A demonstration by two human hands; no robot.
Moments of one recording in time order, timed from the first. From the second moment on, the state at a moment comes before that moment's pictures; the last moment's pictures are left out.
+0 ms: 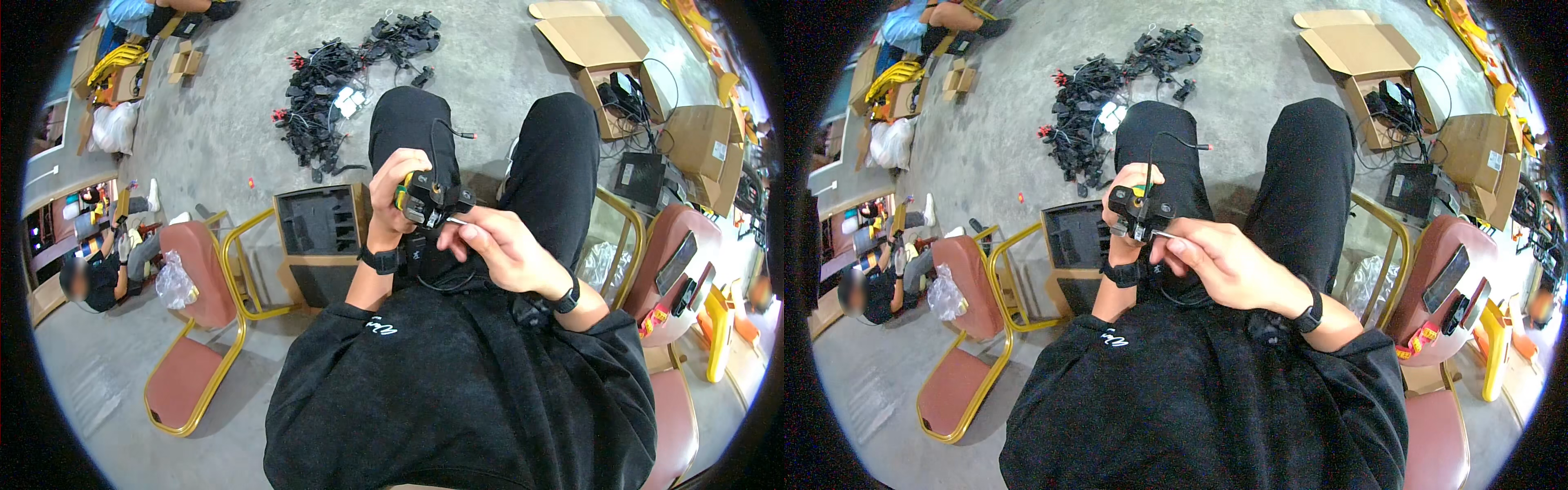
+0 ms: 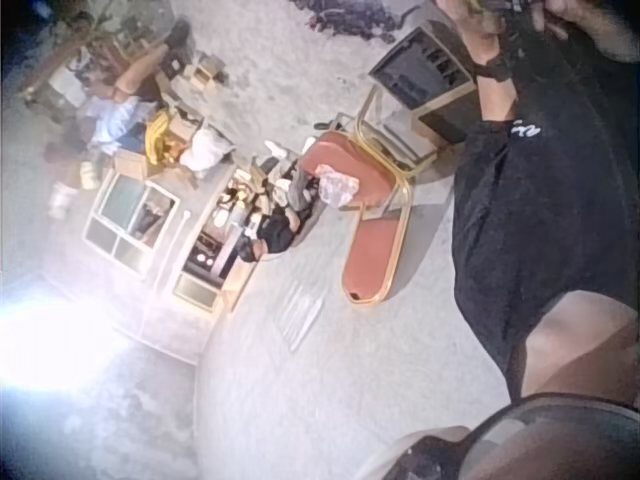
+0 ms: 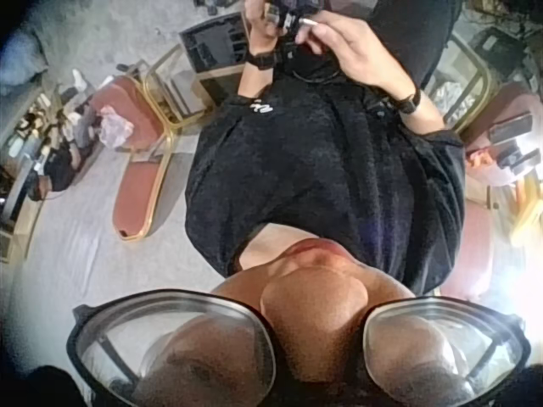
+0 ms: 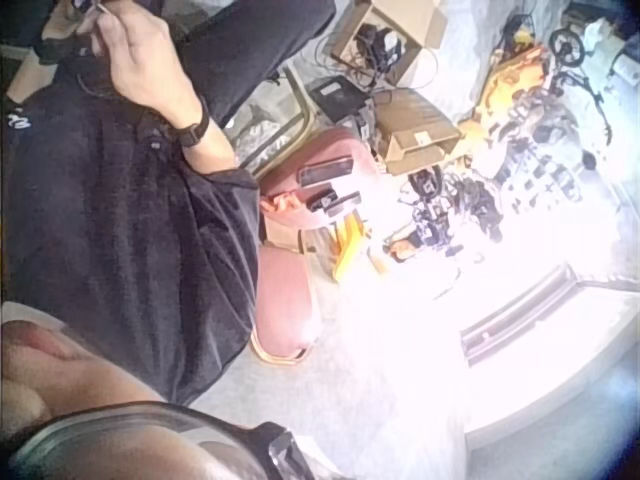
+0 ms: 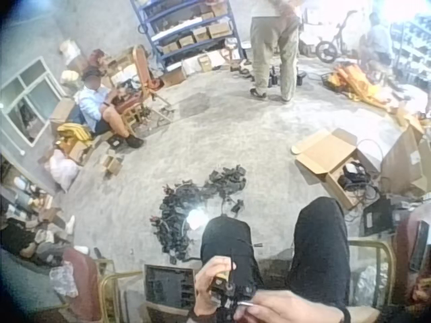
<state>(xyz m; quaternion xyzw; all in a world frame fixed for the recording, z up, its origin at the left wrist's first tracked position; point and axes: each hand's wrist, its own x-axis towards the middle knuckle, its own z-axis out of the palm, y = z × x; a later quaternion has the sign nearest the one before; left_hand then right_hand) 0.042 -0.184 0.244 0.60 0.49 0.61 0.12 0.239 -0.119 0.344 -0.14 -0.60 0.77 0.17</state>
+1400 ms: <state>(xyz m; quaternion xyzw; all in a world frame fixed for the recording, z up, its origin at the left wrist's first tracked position) 0.031 -0.192 0.207 0.51 0.55 0.64 0.18 0.225 -0.109 0.360 -0.08 -0.32 0.94 0.09</state>
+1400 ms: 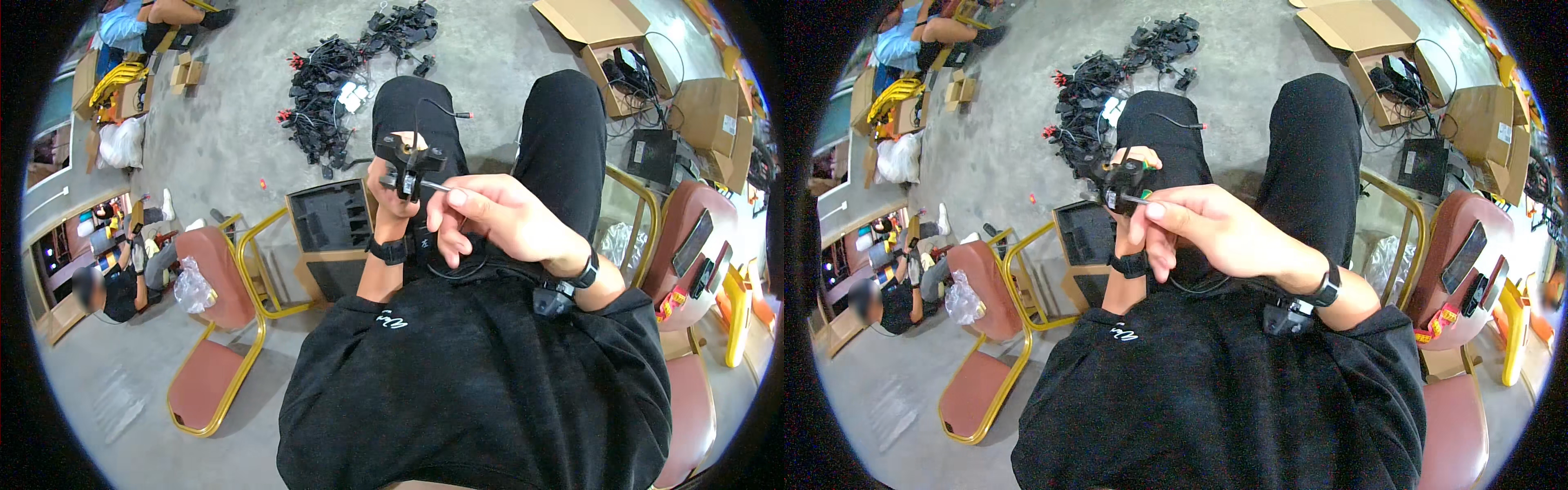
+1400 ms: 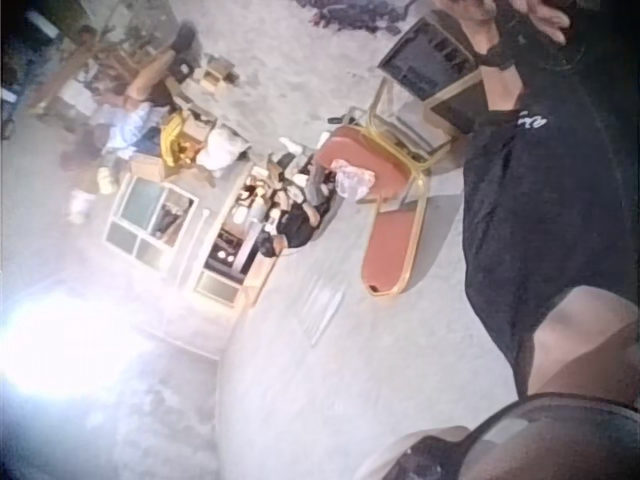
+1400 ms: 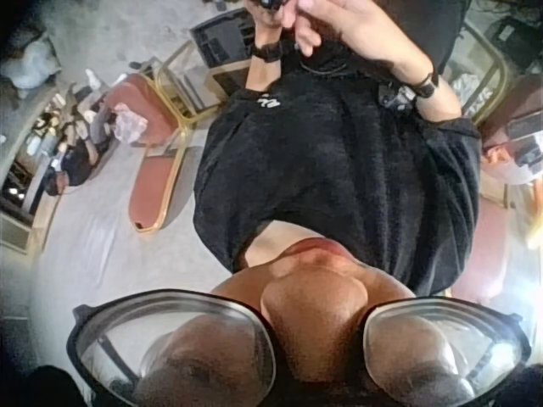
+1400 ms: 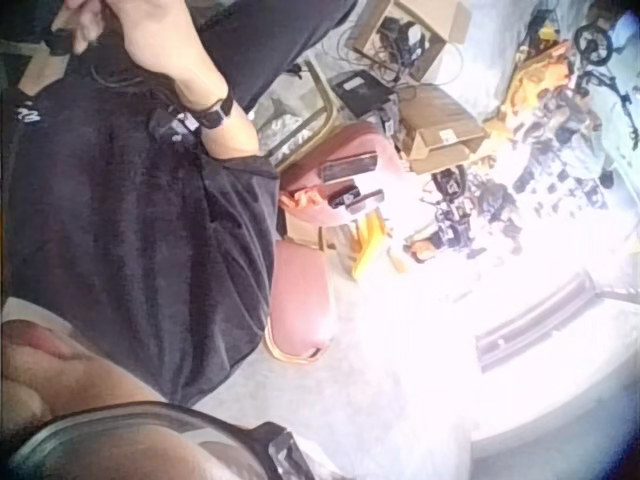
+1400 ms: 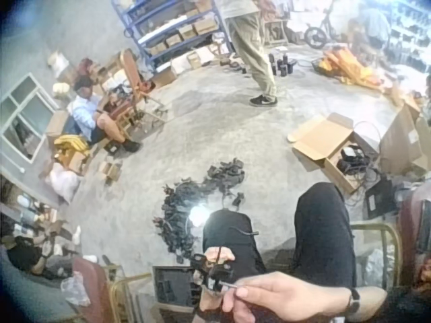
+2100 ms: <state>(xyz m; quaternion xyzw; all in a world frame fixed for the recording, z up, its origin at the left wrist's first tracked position) 0.034 -0.198 0.208 0.46 0.54 0.67 0.23 0.217 -0.115 0.351 -0.15 -0.69 0.66 0.26</state>
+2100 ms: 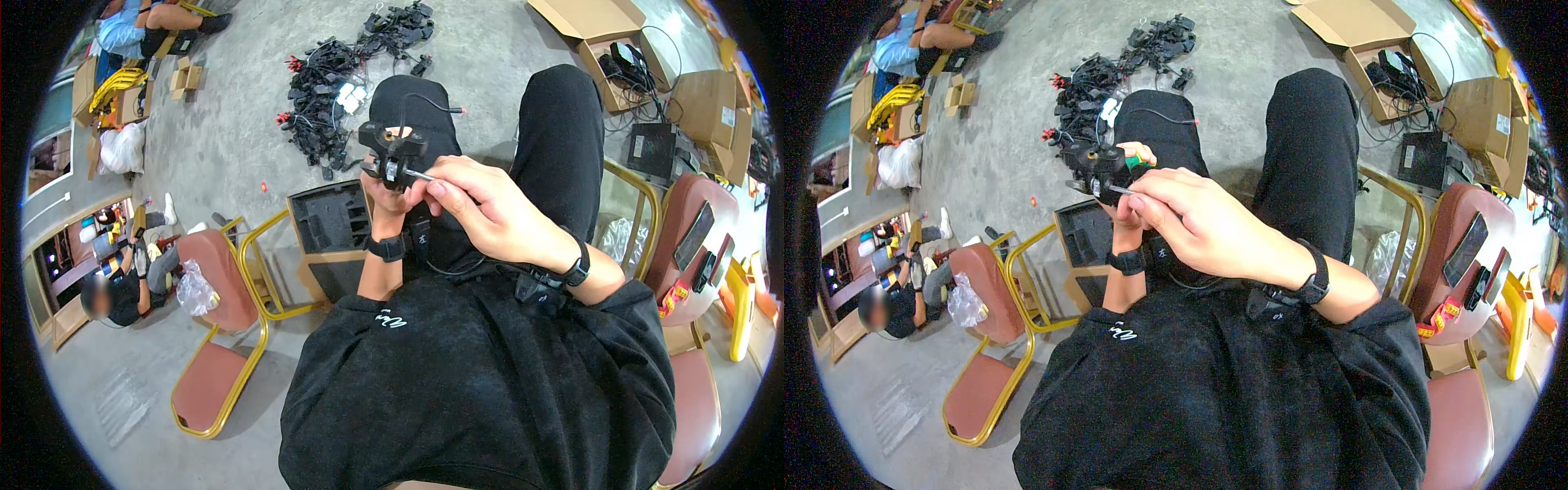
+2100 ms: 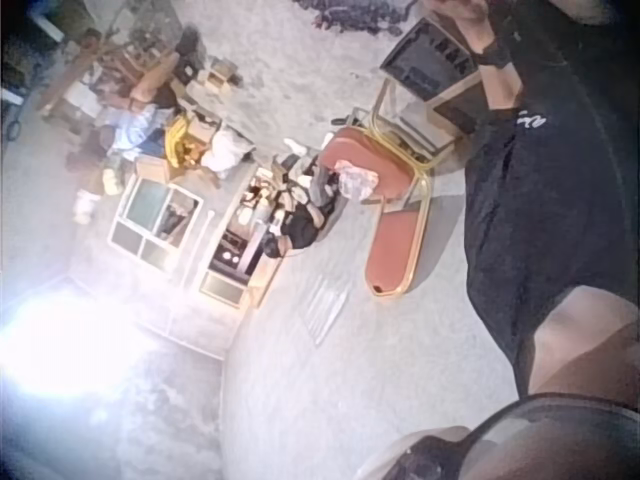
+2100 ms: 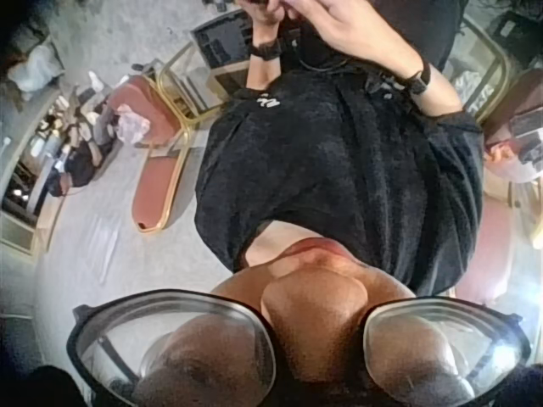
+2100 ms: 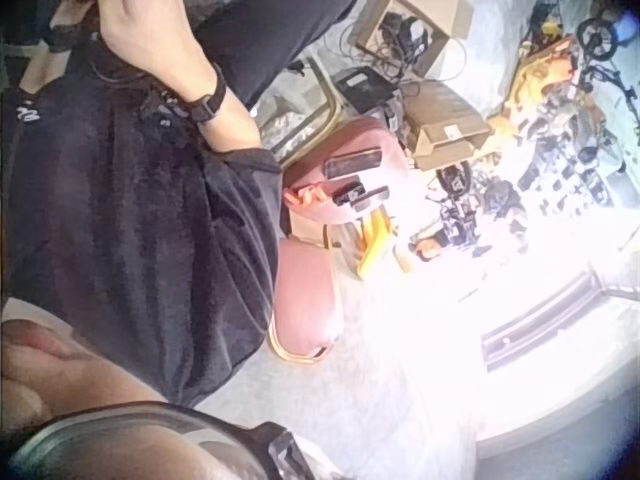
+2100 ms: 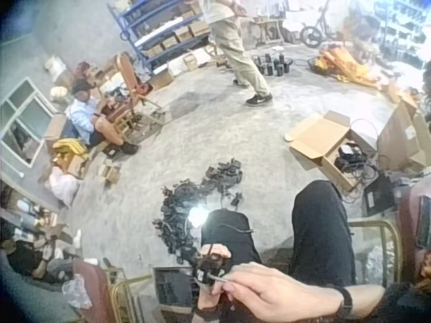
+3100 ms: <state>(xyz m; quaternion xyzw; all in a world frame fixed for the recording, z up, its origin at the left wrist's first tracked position) 0.028 -0.196 0.192 0.49 0.50 0.69 0.20 0.221 -0.122 0.359 -0.07 -0.24 0.96 0.11</state>
